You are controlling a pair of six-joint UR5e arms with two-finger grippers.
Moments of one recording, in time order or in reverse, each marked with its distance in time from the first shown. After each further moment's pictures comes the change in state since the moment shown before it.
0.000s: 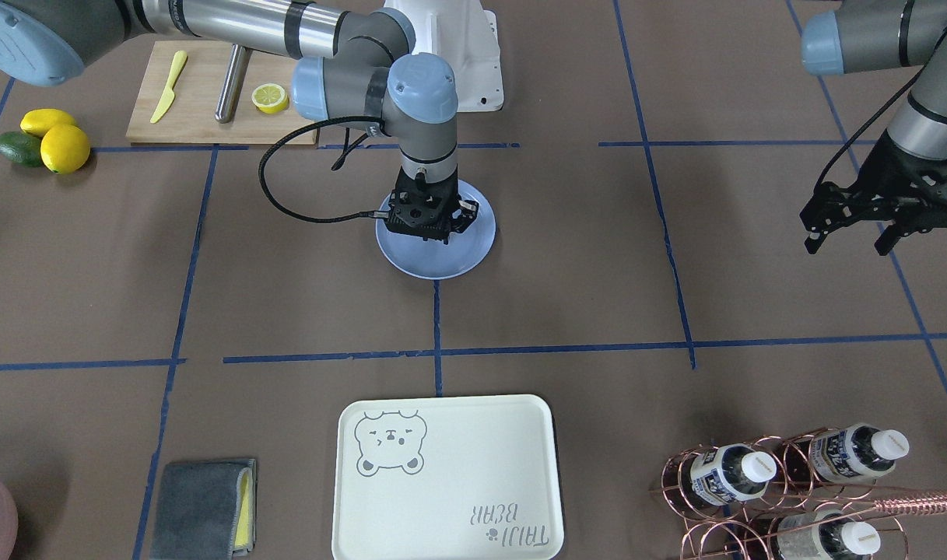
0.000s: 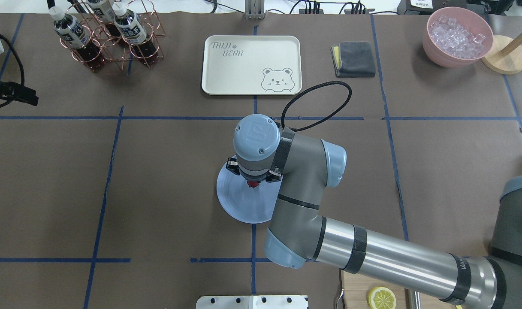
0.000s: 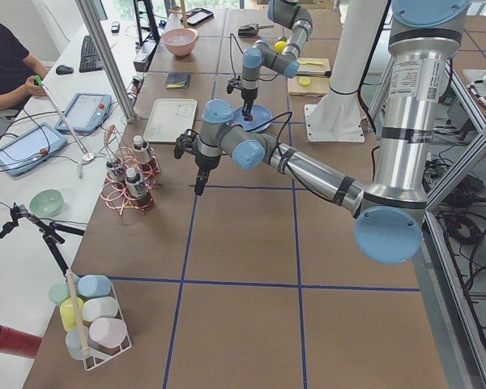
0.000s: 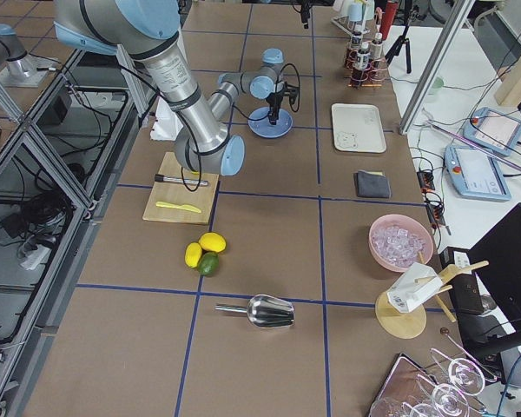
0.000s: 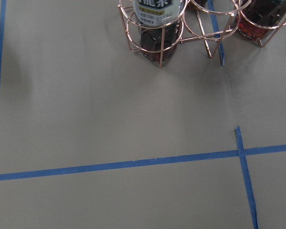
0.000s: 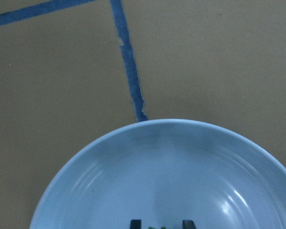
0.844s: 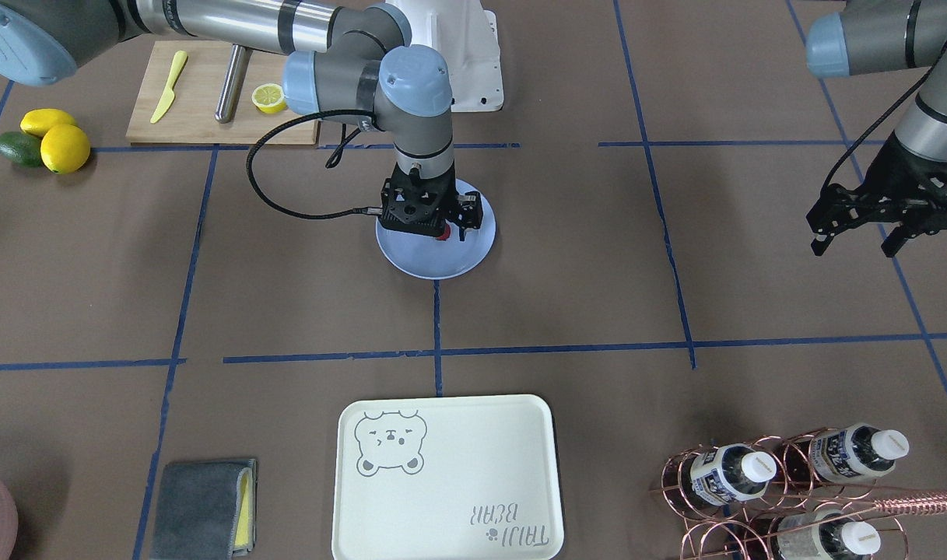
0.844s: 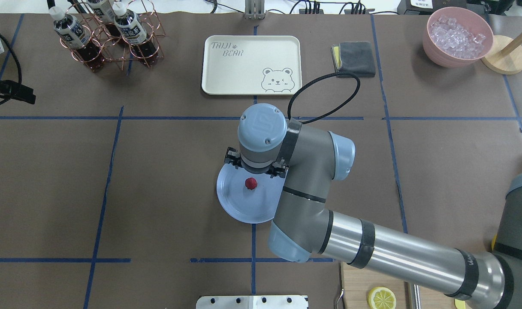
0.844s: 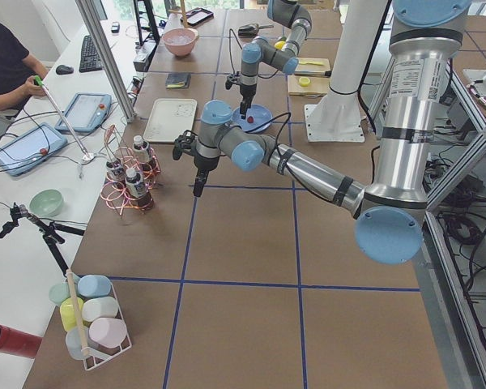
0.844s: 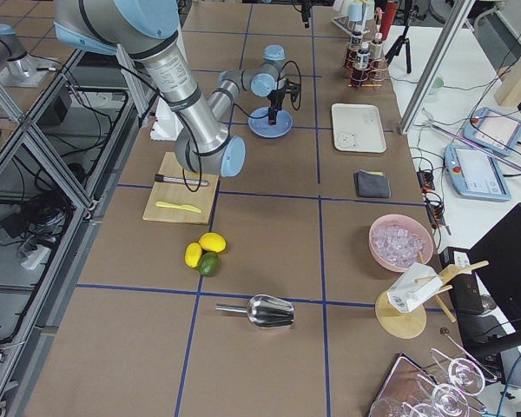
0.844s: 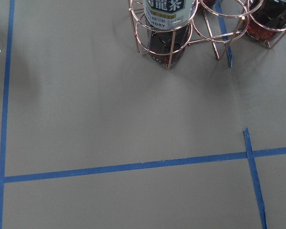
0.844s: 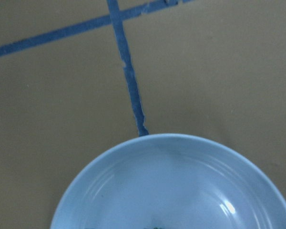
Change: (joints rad) left arm -0.014 -0.005 0.009 0.003 -0.003 0.009; right arm 0.048 -0.009 0.089 -0.061 0.019 -0.001
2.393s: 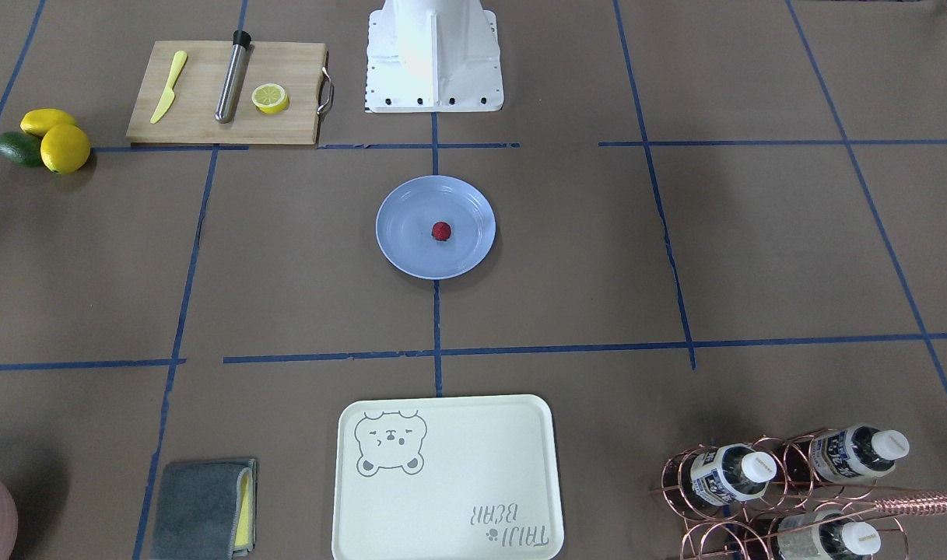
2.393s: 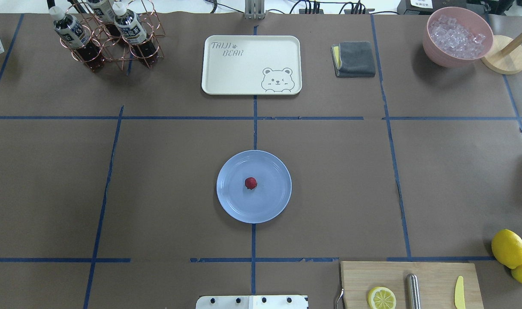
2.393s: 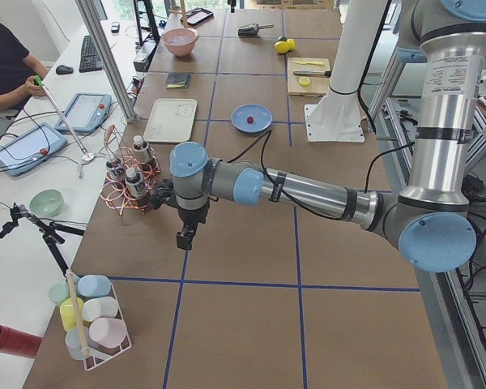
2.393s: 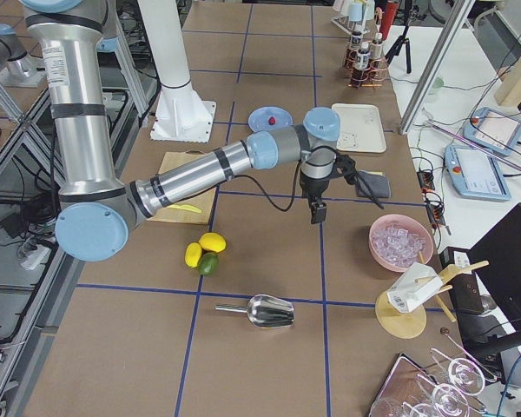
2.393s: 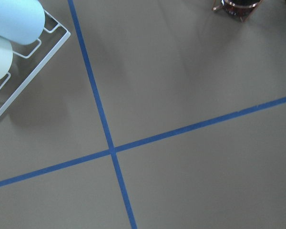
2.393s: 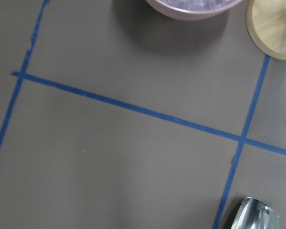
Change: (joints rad) left arm -0.365 0.055 0.161 0.225 -0.240 0.716; right arm 0.931 -0.766 0.337 -0.188 0.472 -1.552
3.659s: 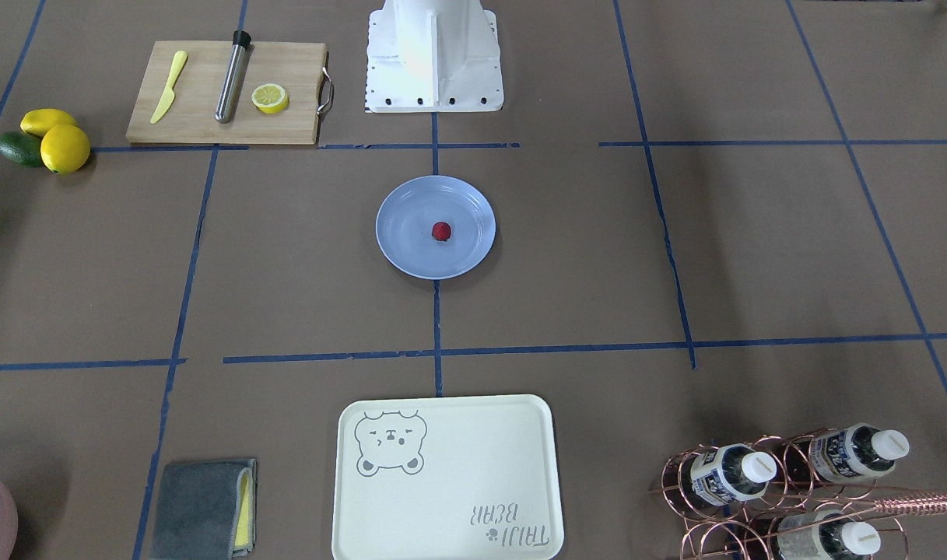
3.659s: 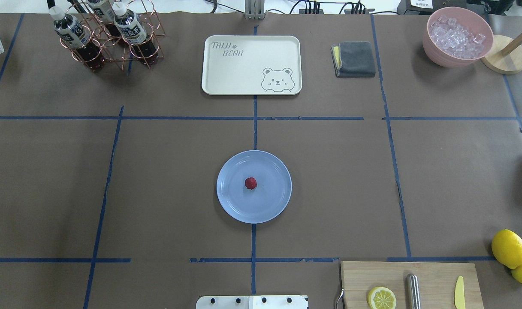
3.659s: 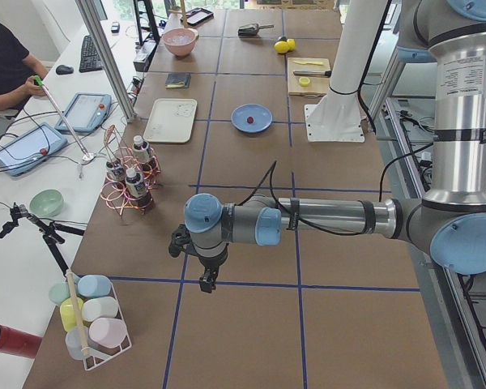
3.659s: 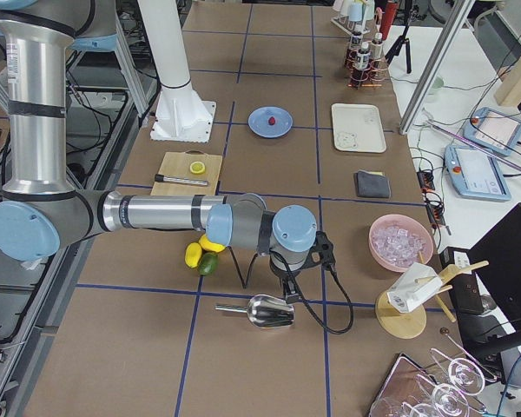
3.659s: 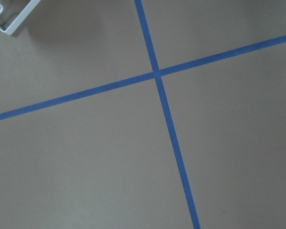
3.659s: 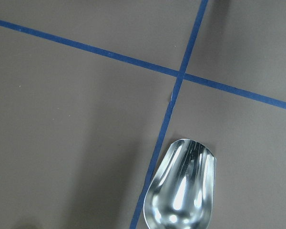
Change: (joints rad) left arm -0.053 0.096 0.098 -0.016 -0.046 0.107; right arm 0.238 -0.106 -0.204 0.034 0.139 -0.365
